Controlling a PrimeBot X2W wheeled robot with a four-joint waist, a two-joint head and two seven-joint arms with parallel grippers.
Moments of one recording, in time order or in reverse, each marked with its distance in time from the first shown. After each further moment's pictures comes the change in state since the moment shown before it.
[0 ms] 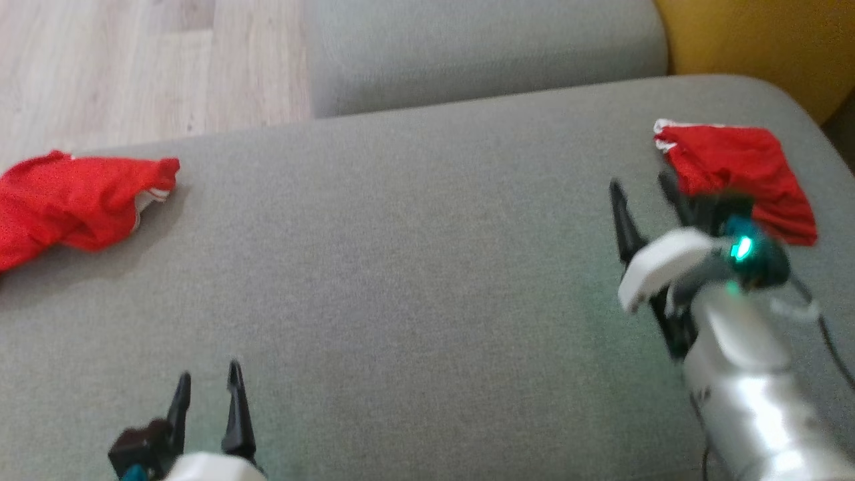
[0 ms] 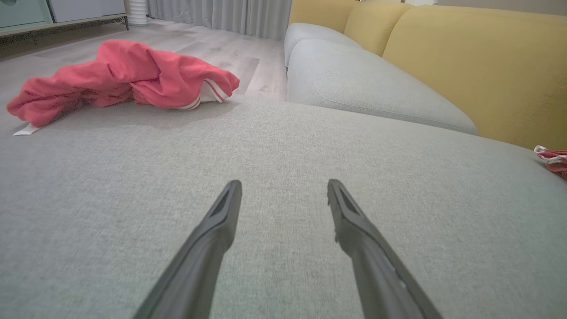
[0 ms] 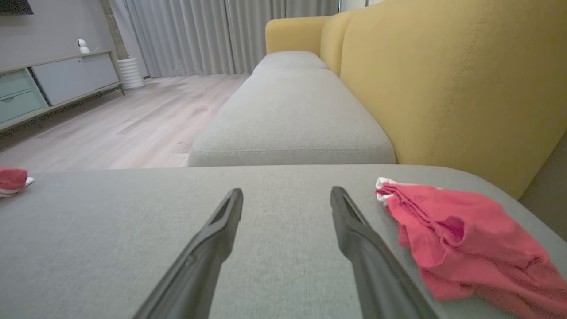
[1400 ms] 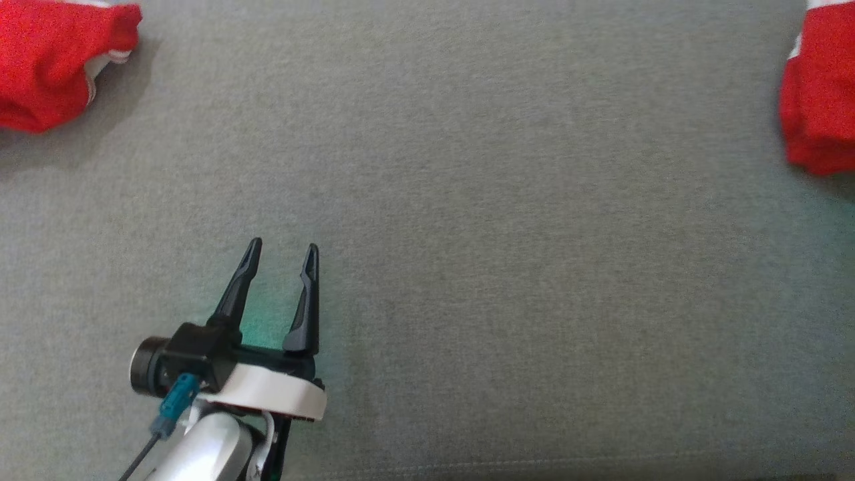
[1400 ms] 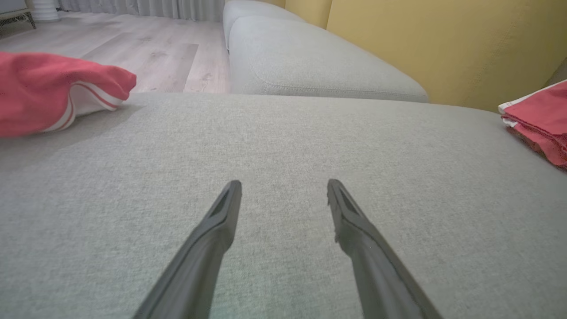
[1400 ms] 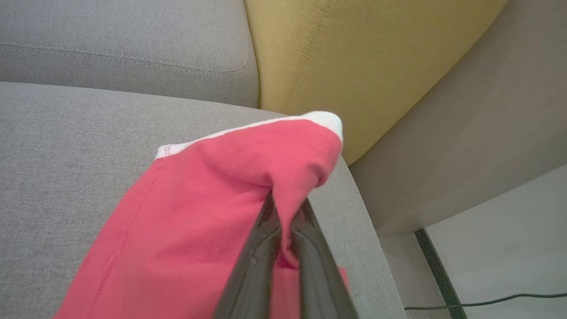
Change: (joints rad) left arm -0.219 0.028 -0.144 -0.203 0.162 -0.009 0.056; right arm -0.277 -0.435 -0.173 -0.018 -0.103 0.000 0.387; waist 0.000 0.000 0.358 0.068
